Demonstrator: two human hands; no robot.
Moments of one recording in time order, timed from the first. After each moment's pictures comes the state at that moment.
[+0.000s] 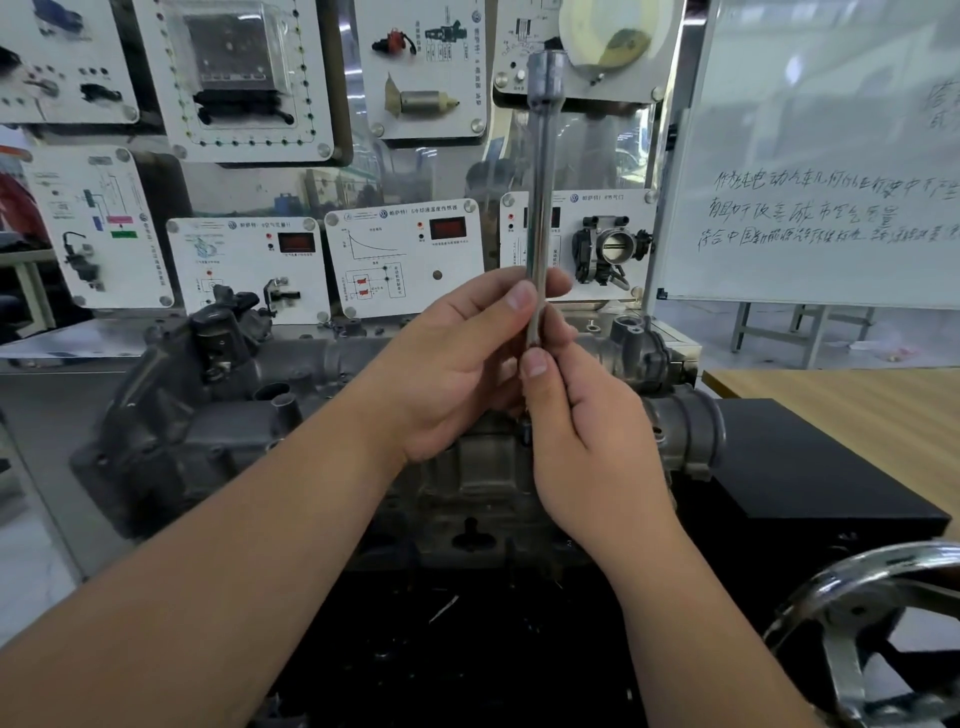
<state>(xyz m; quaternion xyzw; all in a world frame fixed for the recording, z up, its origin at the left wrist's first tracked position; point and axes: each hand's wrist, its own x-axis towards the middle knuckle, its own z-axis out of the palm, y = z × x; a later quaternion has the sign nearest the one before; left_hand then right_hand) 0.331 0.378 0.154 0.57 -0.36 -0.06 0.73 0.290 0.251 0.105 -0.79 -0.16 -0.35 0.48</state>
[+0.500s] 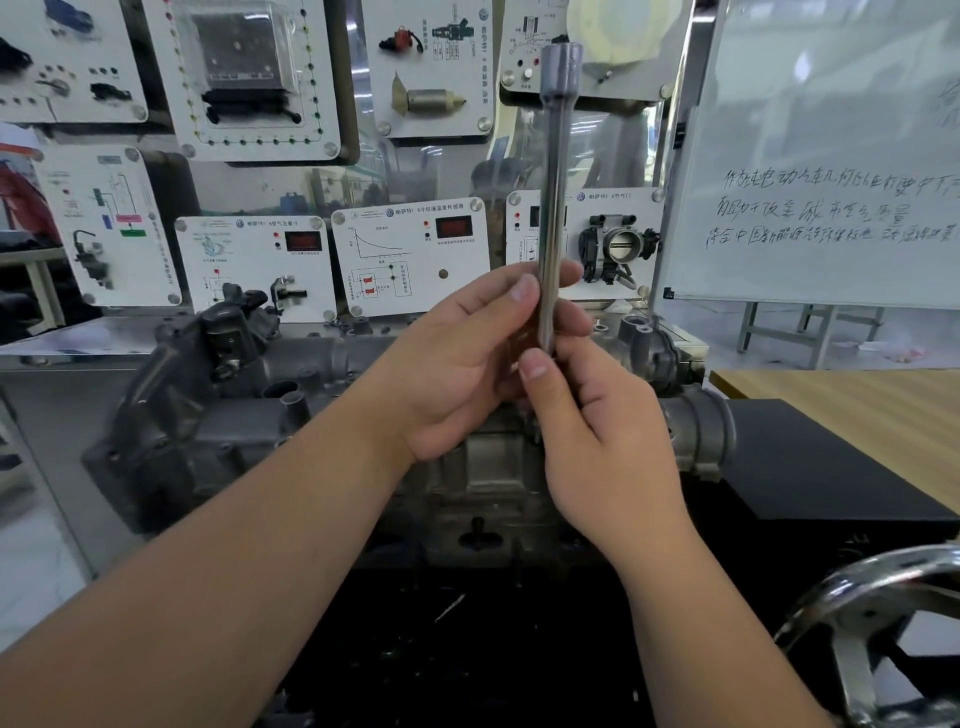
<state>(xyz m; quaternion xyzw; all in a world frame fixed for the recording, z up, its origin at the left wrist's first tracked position) 0.333 0.378 0.154 0.55 -0.37 -0.06 0.75 0.289 0.251 0.107 -0.76 -0.18 -0.36 0.51</state>
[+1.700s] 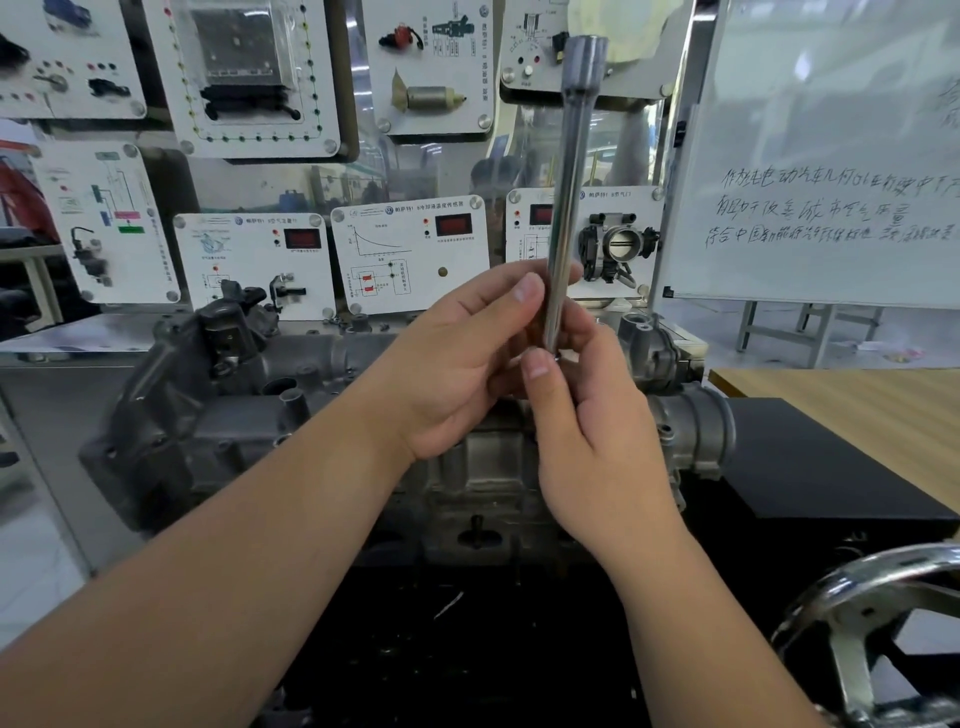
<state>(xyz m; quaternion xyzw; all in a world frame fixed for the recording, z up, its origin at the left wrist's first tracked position) 0.329 0.379 0.154 0.56 -0.37 -0.05 0.74 0.288 0.255 0.103 -0.77 -0.17 -0.36 0.49</state>
